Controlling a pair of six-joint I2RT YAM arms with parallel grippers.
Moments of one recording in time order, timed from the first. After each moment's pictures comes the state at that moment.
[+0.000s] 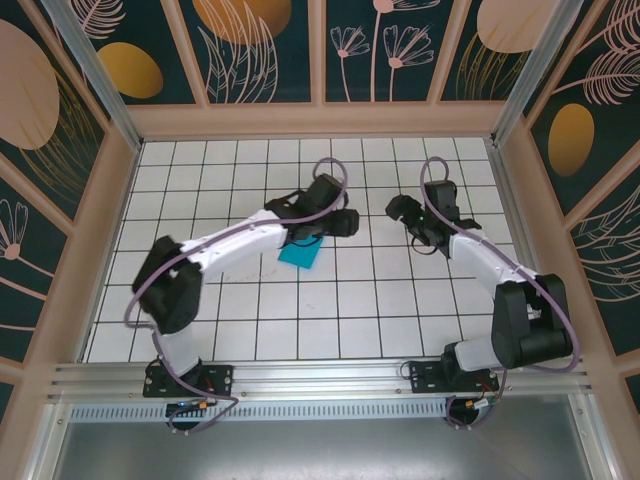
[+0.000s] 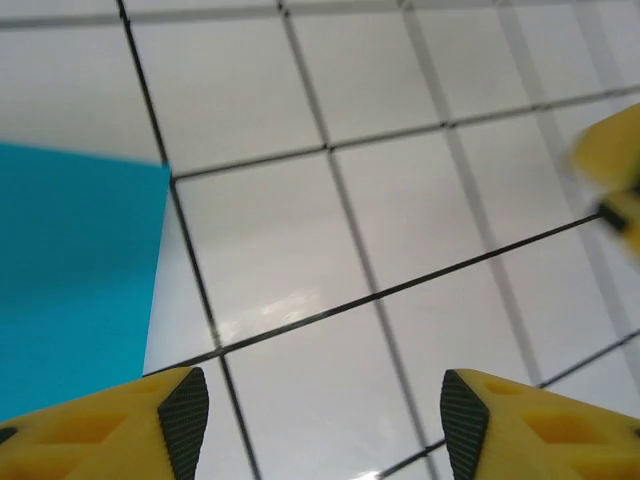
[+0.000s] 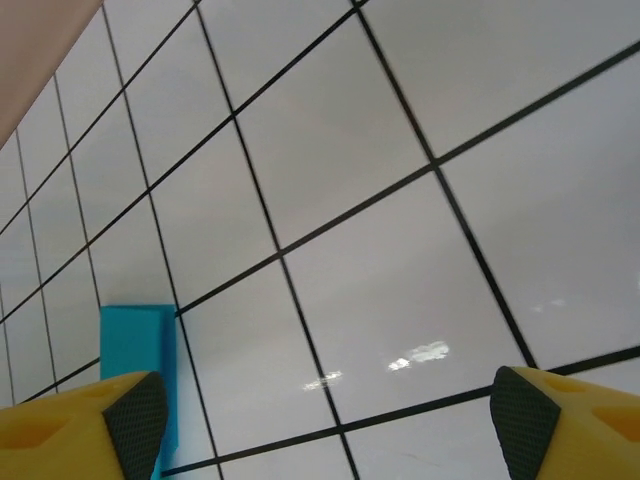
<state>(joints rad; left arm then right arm) -0.80 1.78 1.40 -0.41 -0.02 -0.64 0.23 1.42 0.85 -0.22 -0.14 0.76</state>
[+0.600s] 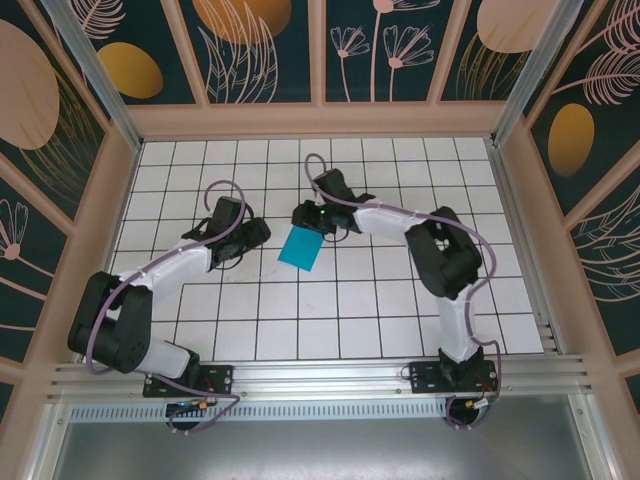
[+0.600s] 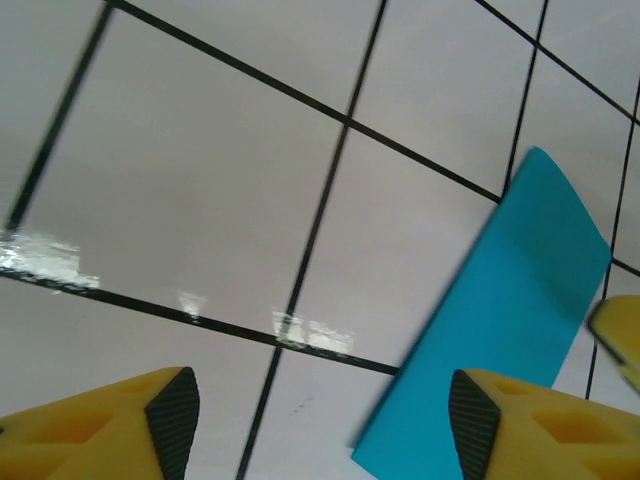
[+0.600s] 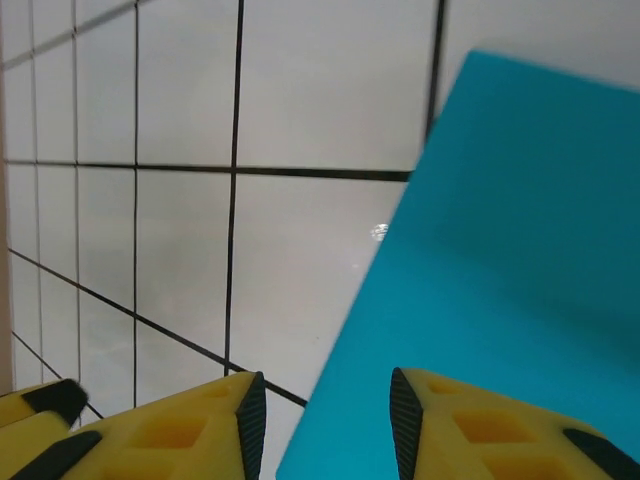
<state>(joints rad) -0.38 1.44 0.78 -0.24 -0.02 -0.84 0.68 2.07 1.42 -0.20 -0.32 0.76</state>
